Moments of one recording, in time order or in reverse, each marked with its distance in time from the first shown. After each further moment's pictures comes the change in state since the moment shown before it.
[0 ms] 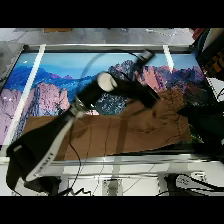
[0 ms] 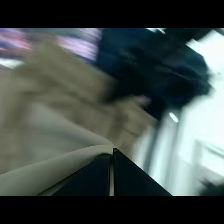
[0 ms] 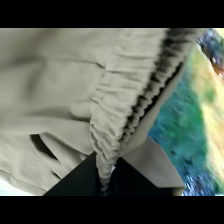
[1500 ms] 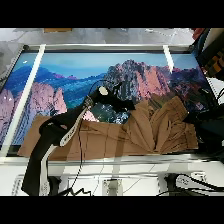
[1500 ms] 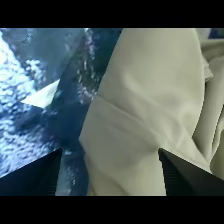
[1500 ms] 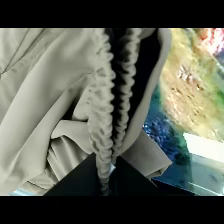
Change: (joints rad) left arm 0.269 -0.446 -0.002 -0.096 -0.092 -0.427; right arm 0.000 0.000 0.000 -0.249 -0.006 0.095
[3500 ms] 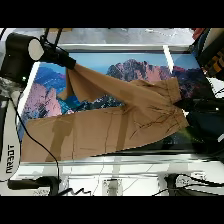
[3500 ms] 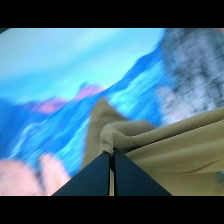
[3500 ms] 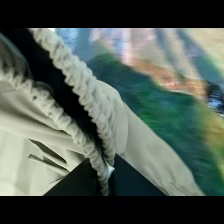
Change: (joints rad) left arm 0.254 0.647 0.101 1.137 -0.194 0.101; right arm 0.055 -0.061 -0.002 0.435 -0.163 0.023
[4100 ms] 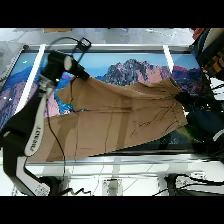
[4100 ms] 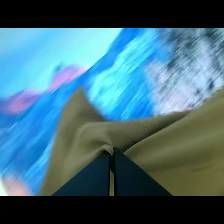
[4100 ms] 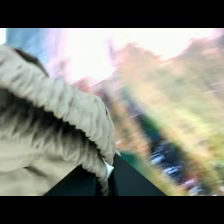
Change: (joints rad) left arm -0.038 -0.288 0.000 -0.043 0.163 0.084; right arm 0.087 -0.033 0.000 -0.086 -0.413 0.109
